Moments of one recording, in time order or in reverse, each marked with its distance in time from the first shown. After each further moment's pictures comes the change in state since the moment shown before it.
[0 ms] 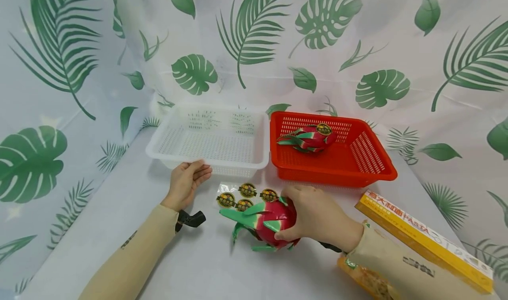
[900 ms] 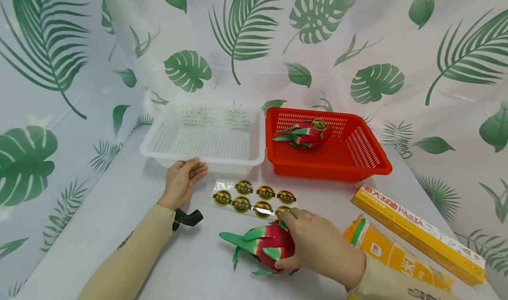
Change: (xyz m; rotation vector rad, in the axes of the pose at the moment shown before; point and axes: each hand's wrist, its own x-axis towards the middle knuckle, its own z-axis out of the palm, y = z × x) left_hand 0.000 -0.001 -0.001 -0.003 -0.010 0.002; right_hand -0.041 -0.020 0.019 -0.076 -0.082 0.004
